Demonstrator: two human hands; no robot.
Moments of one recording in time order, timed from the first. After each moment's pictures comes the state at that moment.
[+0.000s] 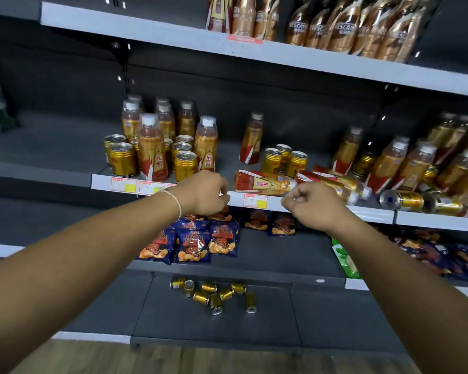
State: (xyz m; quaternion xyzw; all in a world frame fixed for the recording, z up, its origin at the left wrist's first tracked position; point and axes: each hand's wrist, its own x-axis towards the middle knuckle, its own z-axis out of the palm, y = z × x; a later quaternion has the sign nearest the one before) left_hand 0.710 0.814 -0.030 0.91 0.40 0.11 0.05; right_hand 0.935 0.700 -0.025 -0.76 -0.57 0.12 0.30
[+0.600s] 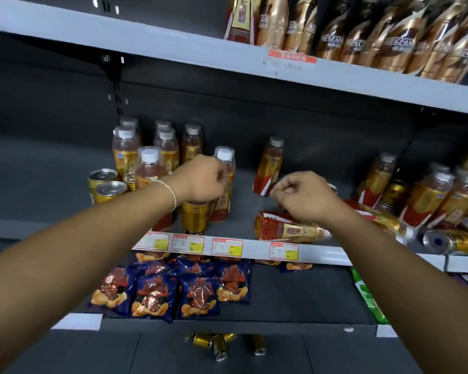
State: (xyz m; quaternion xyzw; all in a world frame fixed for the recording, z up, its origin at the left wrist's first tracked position) left_hand 0.699 0.990 0.004 0.89 0.40 0.21 0.07; right_hand 0.908 0.874 0.003 -0.74 -0.58 0.08 0.33
